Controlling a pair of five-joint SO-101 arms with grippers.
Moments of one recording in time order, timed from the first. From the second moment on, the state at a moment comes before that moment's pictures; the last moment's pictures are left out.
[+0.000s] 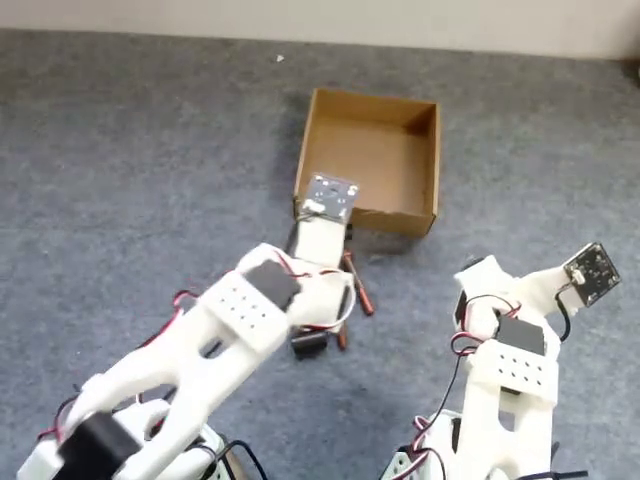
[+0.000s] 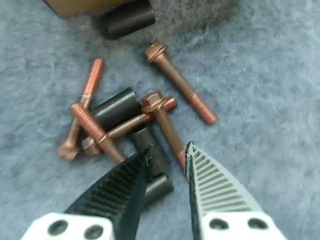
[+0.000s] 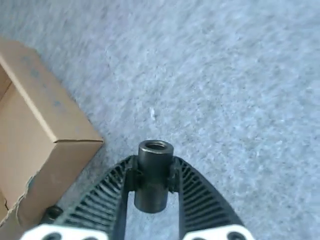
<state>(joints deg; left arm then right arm) 34.9 -20.6 40.7 54.6 28.2 10.1 -50.2 68.1 40.8 -40.3</state>
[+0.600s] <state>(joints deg) 36.6 -2.6 40.3 42.0 29.1 12.5 -50.9 68.1 40.8 -40.3</state>
